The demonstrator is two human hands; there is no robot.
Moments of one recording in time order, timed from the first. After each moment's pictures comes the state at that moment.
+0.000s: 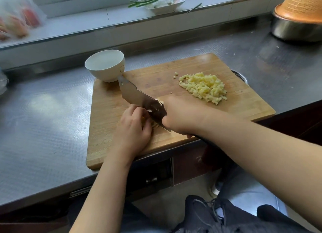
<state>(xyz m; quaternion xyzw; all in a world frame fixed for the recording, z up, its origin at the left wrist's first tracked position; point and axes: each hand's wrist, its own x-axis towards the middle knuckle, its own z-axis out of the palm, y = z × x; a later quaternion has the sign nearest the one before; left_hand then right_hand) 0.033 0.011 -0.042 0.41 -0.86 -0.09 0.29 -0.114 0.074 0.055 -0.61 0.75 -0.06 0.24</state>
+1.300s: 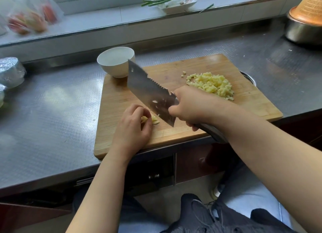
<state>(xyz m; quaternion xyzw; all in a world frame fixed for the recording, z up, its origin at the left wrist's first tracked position) 0.052 0.021 -0.043 0.41 -0.85 -0.12 0.31 -0.123 0.081 0.062 -0.60 0.71 -0.17 0.32</state>
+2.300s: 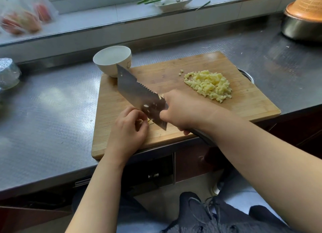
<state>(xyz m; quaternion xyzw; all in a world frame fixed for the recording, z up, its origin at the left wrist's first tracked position) 0.057 0.024 -0.045 0.42 -0.84 -0.12 0.33 -0.107 0.083 0.059 -0.61 0.71 -0.15 0.31</state>
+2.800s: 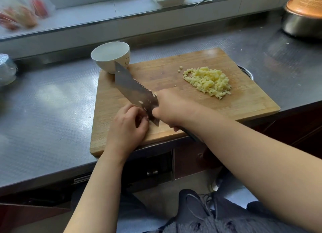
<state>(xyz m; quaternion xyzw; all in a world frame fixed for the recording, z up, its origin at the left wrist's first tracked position) 0.055 0.023 -0.047 0.42 -0.84 -0.10 0.33 -0.094 0.064 0.042 -0.59 0.73 -0.15 0.31</state>
